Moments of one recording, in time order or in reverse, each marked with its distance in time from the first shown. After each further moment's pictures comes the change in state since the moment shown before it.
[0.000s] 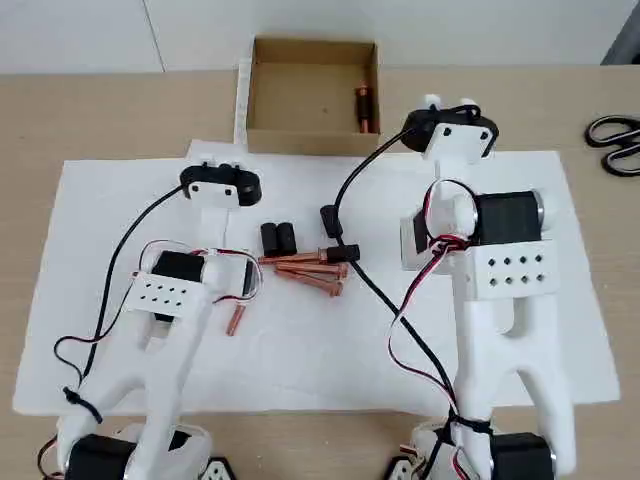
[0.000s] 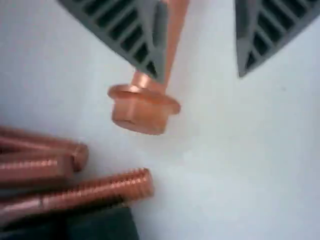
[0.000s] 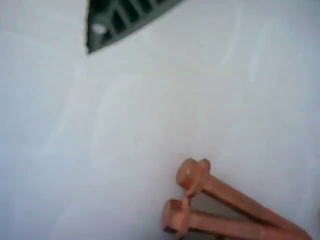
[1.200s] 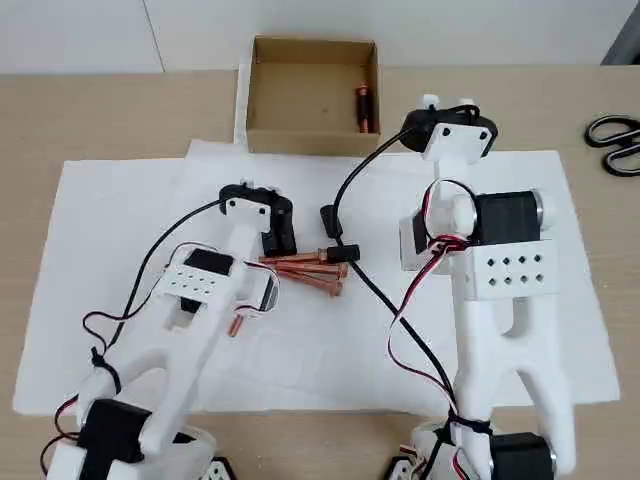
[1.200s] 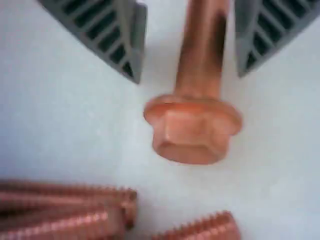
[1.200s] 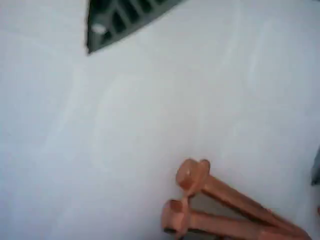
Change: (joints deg) left arm 5.2 11.1 -1.0 -1.1 -2.6; right arm 0.0 0.0 0.0 0.0 0.0
